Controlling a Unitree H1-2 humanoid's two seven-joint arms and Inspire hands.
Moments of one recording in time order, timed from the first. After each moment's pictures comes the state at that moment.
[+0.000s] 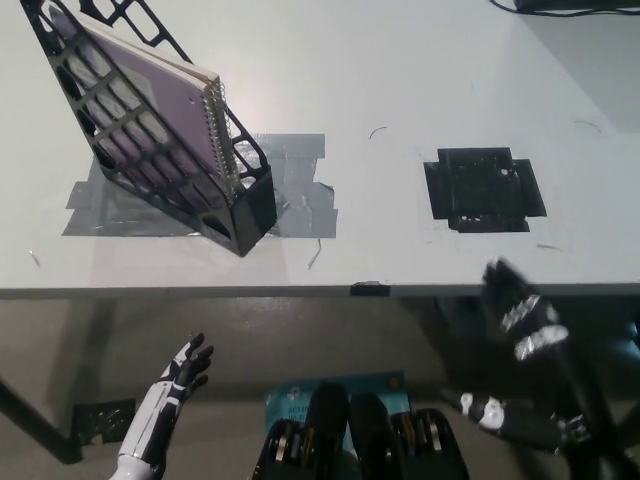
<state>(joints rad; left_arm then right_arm) 0.03 0.18 -0.07 0.09 0.02 -0.10 -0.10 0.01 -0.07 0.07 -0.40 0.16 -0.09 0.22</state>
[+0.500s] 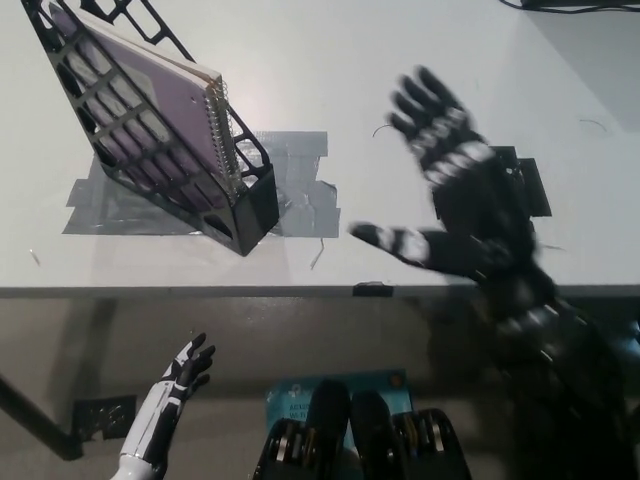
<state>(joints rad) 0.02 0.18 -0.07 0.09 0.02 -0.12 -0.10 -0.45 0.06 0.09 -0.17 0.28 0.08 0.21</state>
